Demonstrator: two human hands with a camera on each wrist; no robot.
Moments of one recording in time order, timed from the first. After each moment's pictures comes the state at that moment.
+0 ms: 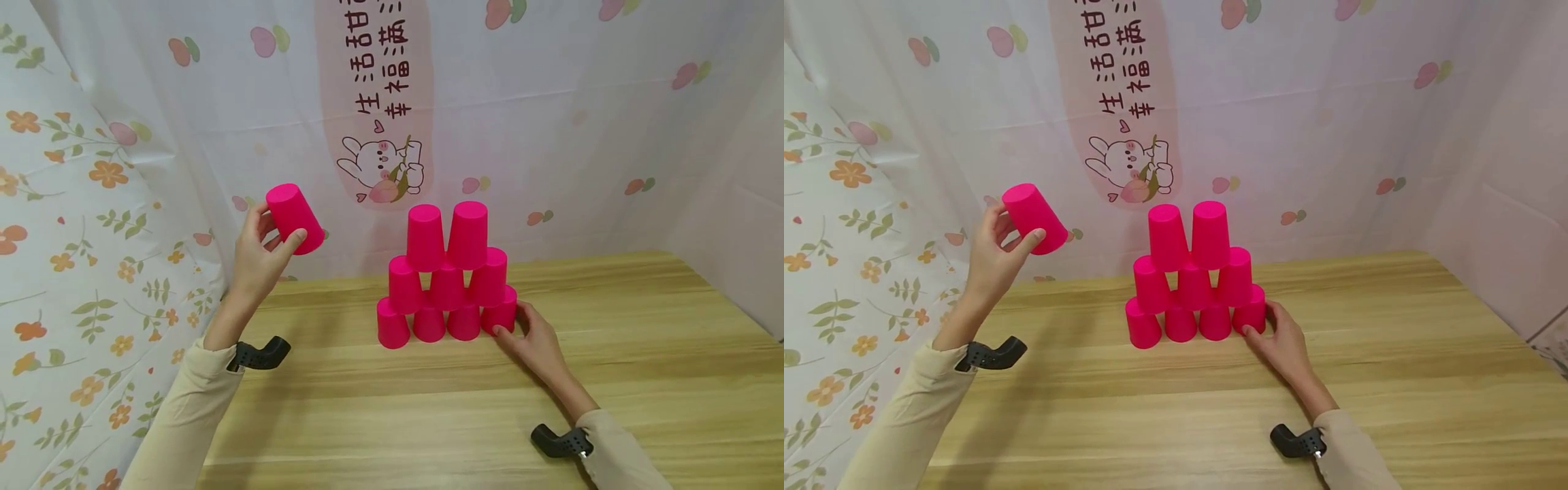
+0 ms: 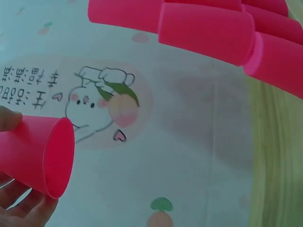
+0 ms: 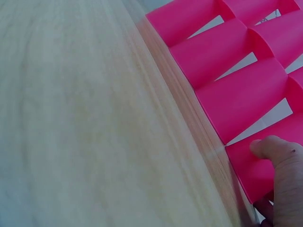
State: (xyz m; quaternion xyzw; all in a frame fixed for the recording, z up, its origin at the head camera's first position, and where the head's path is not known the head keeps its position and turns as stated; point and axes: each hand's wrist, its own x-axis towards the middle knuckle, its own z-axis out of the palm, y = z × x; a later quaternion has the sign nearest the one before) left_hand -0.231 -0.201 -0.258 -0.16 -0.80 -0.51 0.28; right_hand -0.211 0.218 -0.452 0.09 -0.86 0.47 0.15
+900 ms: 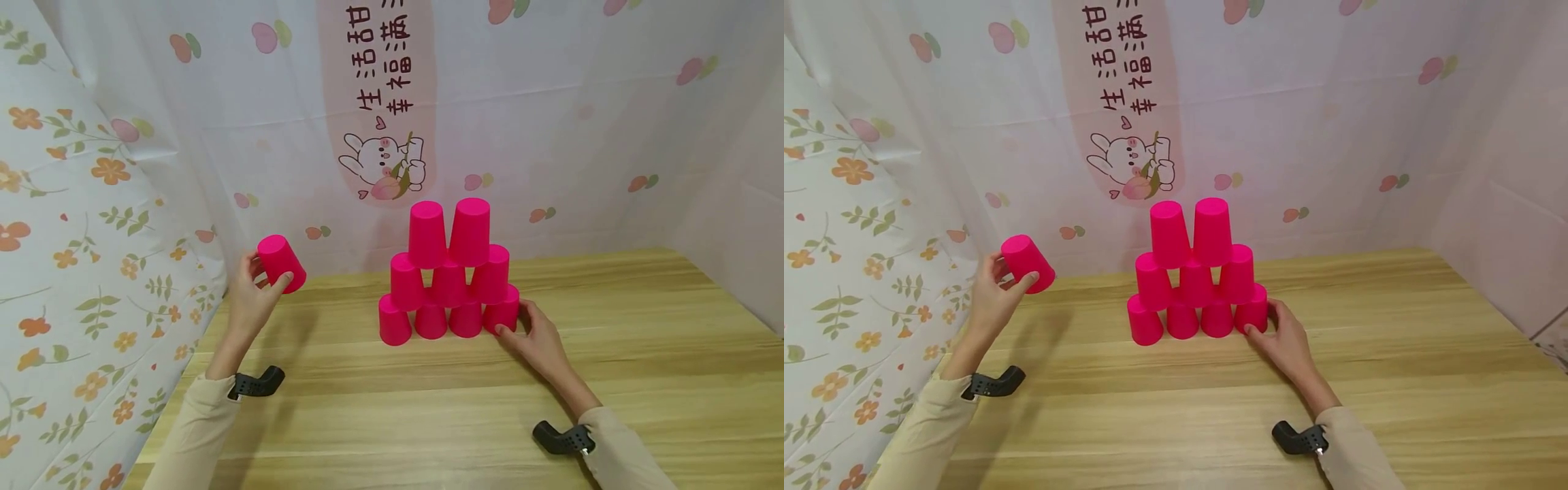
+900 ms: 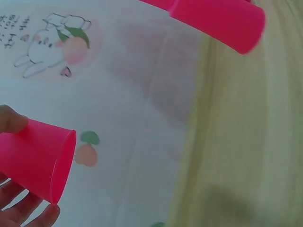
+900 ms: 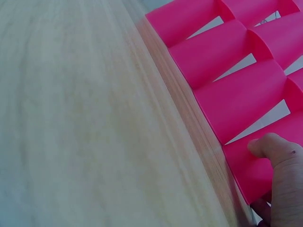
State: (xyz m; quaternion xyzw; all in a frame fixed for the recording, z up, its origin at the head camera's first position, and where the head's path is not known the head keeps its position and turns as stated) left_hand -0.221 -0.238 -0.330 -0.05 -0.83 -0.51 0.22; right_hand -0.210 0.221 -0.454 0.08 -0.87 0.46 0.14
